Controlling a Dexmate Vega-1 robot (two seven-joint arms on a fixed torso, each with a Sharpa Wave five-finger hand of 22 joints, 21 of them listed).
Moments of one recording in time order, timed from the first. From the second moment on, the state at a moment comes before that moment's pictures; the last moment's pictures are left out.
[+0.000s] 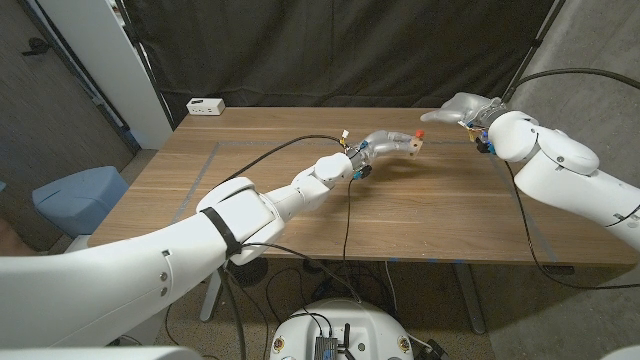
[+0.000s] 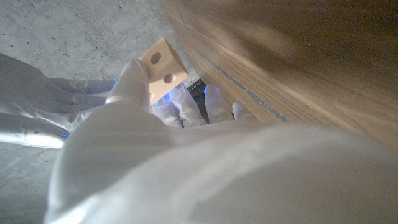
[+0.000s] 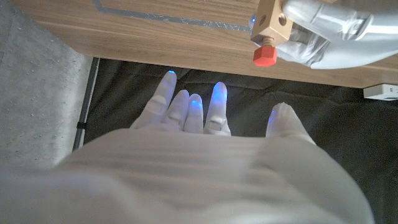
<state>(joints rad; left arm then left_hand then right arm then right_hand) 0.22 -0.12 0.88 -0.37 -0.23 -0.53 -0.15 0.90 0.06 0.31 -0.19 0.22 0.84 -0.20 0.25 0.21 0.88 -0.22 0.24 0.56 0.46 -0.05 0.23 0.23 0.10 0.10 0.21 0.18 -0.85 -1.05 -0.36 -2.24 -0.25 -0.81 0.12 0.43 -0.03 0.33 -0.09 0.18 0.64 0.06 0.30 0.21 0.40 0.10 0.21 0.21 0.35 0.04 0.21 0.19 0.58 0.10 0.20 0.16</state>
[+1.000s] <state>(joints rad) 0.22 -0.13 0.88 -0.36 -0.26 -0.54 -0.09 0.89 0.07 0.31 -0.19 0.22 0.84 -0.20 0.25 0.21 0.89 -0.21 0.23 0.56 0.46 -0.05 0.23 0.23 0.11 0.09 0.21 0.18 -0.98 -0.85 -0.26 -2.14 0.03 -0.69 -0.33 0.41 -0.02 0.32 -0.09 0.18 0.64 0.07 0.28 0.20 0.43 0.12 0.22 0.21 0.38 0.07 0.22 0.20 0.60 0.11 0.20 0.16</state>
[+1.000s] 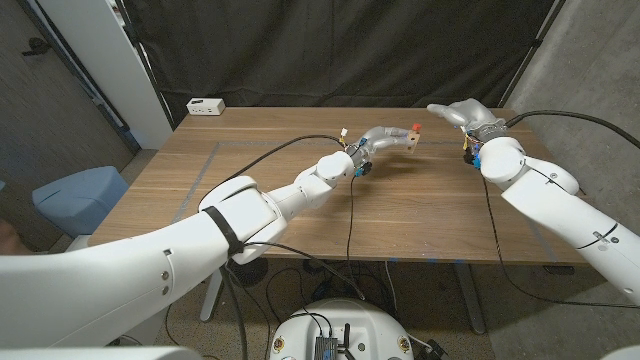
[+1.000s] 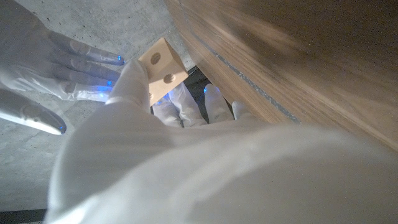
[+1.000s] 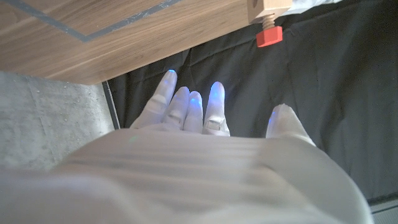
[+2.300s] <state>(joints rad) 0.27 -0.12 0.85 -0.37 -0.24 -0.69 -0.10 0.89 0.07 0.31 -0.19 0.22 0.84 -0.20 0.25 0.21 0.88 -0.21 0.23 0.56 0.46 -0.05 0.23 0.23 0.11 0.10 0.21 0.18 -1.19 -0.63 -0.13 -2.06 0.30 -0.24 -0.56 0.36 0.03 0.31 -0.08 0.18 0.49 0.08 0.18 0.18 0.28 0.19 0.17 0.18 0.24 0.17 0.18 0.20 0.45 0.14 0.17 0.16</state>
